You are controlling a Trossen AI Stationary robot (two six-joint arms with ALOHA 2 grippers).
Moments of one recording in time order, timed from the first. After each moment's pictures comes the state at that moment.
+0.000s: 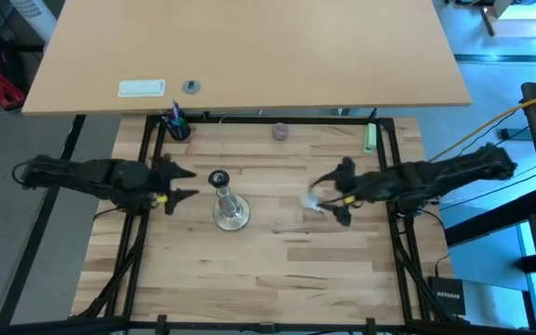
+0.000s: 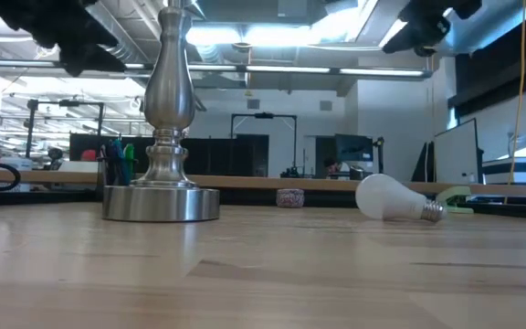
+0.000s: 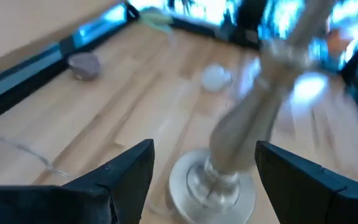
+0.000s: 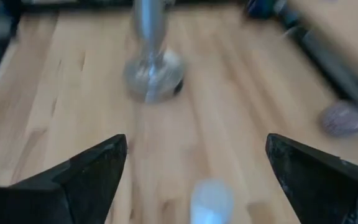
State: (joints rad) left arm -0.14 0.46 0.52 -0.49 -0.35 -0.31; right arm 0.24 0.99 0.89 -0.53 0.33 0.23
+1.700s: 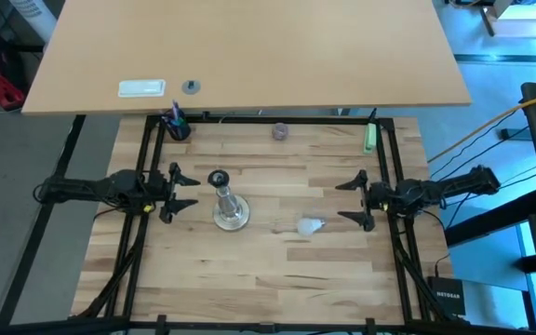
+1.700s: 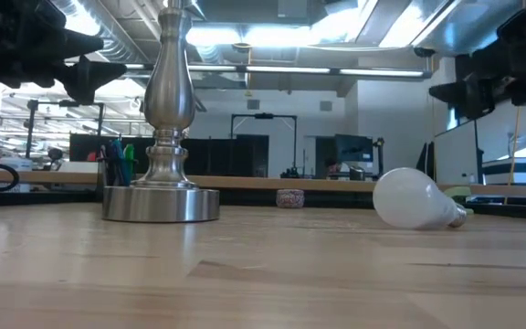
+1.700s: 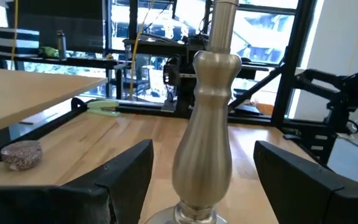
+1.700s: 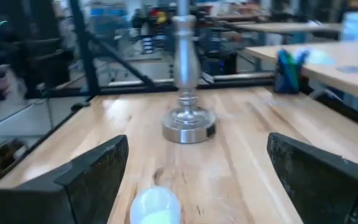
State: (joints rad) left arm -0.07 0.00 0.01 0.06 -0.10 -0.08; right arm 0.27 0.10 0.01 0.06 0.24 0.08
